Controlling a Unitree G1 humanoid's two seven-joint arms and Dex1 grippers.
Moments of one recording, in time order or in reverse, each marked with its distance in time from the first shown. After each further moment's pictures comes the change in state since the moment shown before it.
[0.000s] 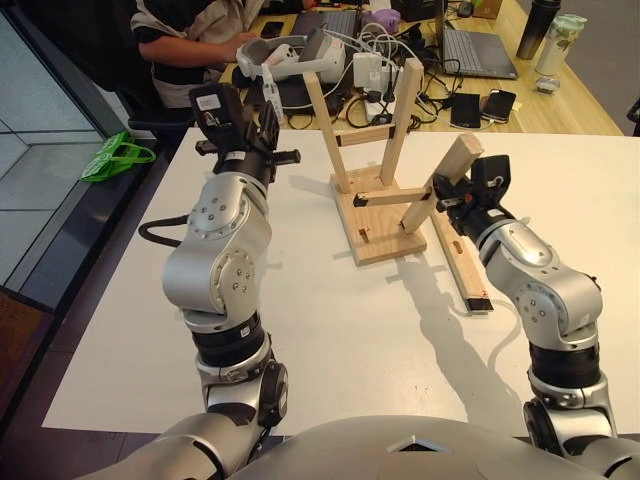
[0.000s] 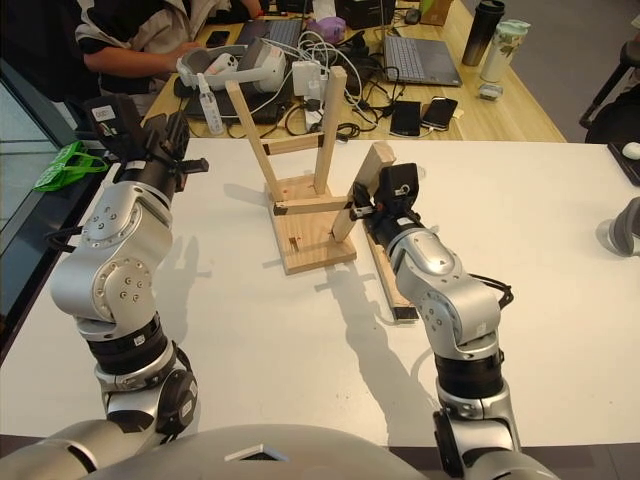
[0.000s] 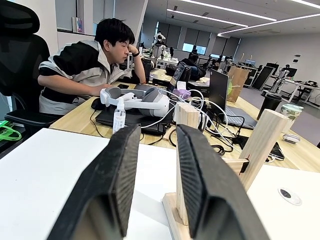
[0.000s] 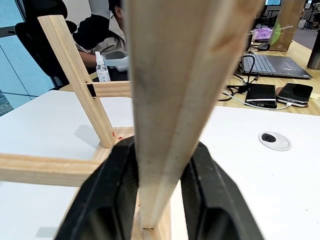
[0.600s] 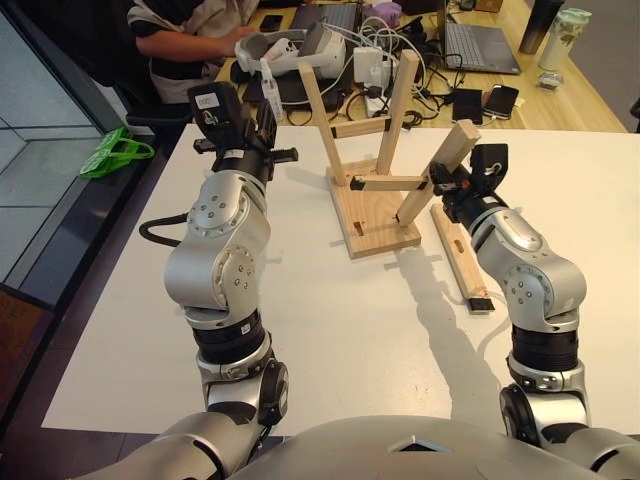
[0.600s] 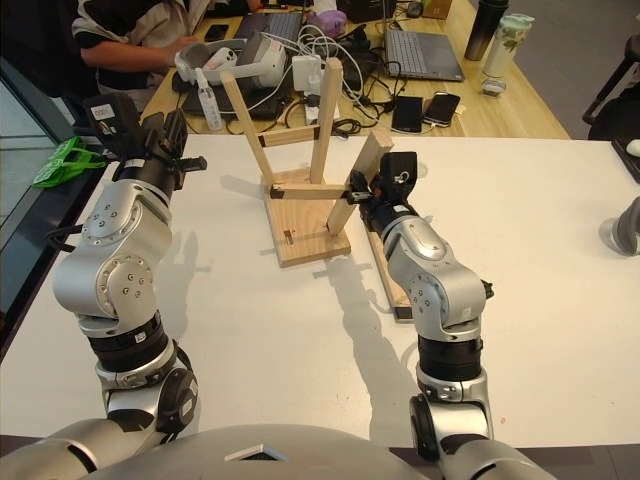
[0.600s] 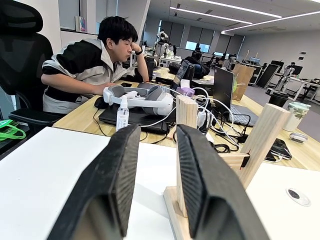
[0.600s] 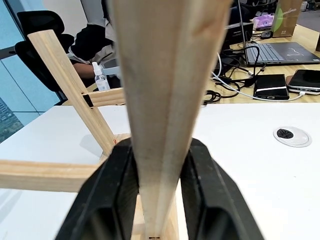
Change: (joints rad) left arm -0.006 -0.001 -0.002 0.018 0.027 -0.019 -0.016; right arm -0.045 0.155 -0.118 0.083 -0.042 -0.038 0.011
